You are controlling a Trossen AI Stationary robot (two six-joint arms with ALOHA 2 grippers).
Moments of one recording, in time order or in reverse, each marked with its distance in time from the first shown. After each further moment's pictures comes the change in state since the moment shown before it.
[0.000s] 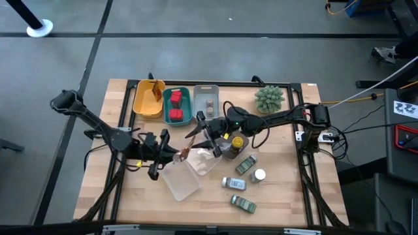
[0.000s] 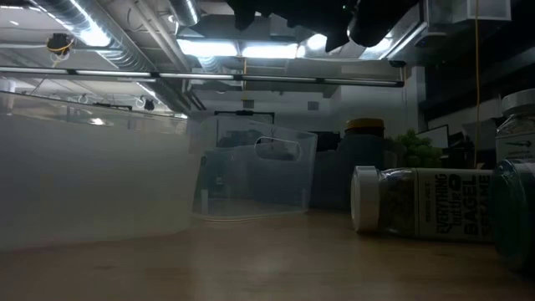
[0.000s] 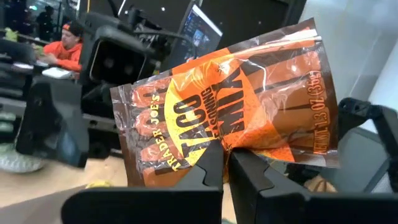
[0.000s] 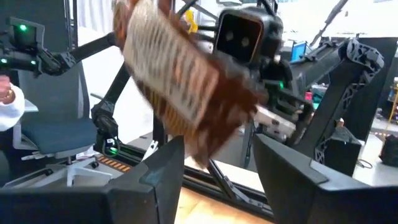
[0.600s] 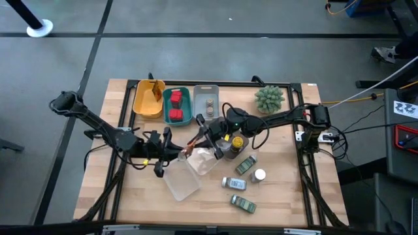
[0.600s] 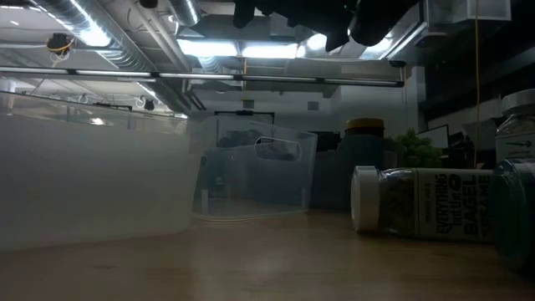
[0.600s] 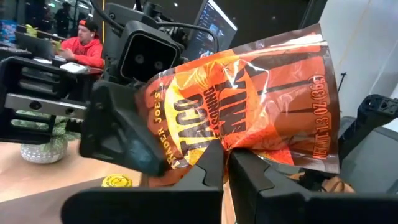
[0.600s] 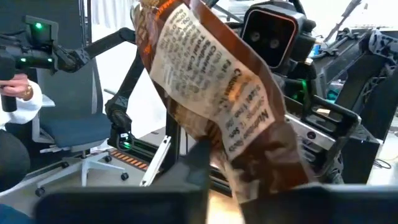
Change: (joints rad) left arm 0.051 0.026 0.000 -0.013 -0.001 -0.023; right arm 0.012 0.000 -0.001 -0.020 -0.035 0.000
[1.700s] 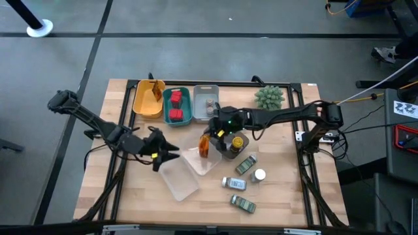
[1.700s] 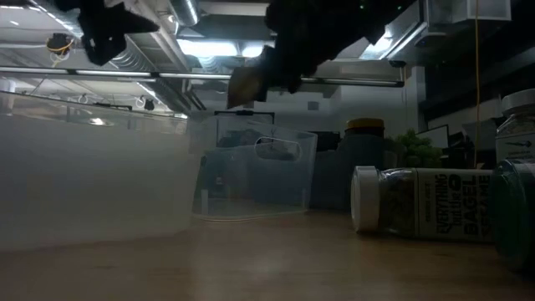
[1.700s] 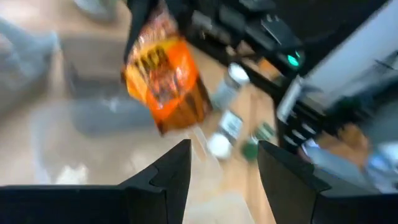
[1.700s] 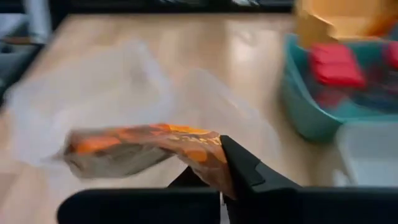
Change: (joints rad) left arm 0.015 -0.176 0.000 -0.690 0.038 -0.501; right arm -0.042 -0.151 -0.001 -0.910 0.386 -0.014
